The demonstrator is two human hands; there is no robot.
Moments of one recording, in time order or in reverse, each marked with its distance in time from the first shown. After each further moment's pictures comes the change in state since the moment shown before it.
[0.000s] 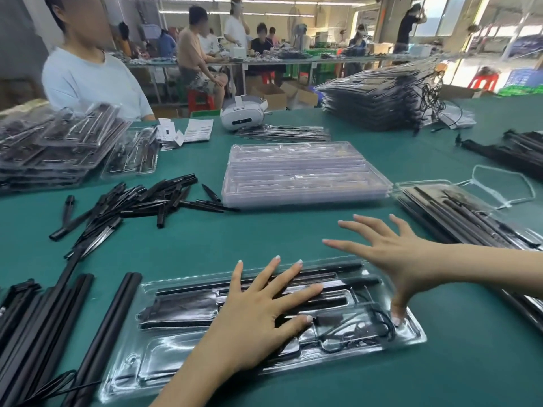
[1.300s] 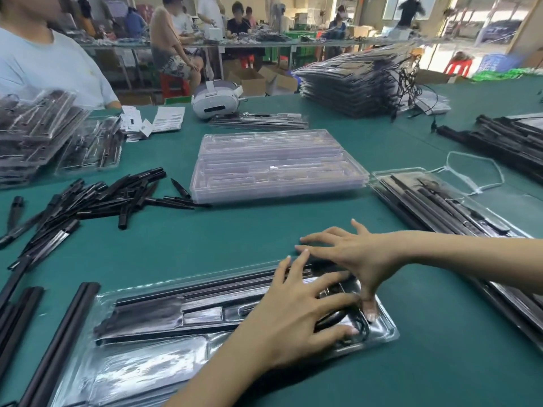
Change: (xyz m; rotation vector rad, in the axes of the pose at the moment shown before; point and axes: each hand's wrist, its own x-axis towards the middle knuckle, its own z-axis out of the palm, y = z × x) left_hand 0.051 0.055 0.006 -0.004 0.055 0.292; right_hand 0.023 0.009 0.002 0.090 -0.161 -0.186
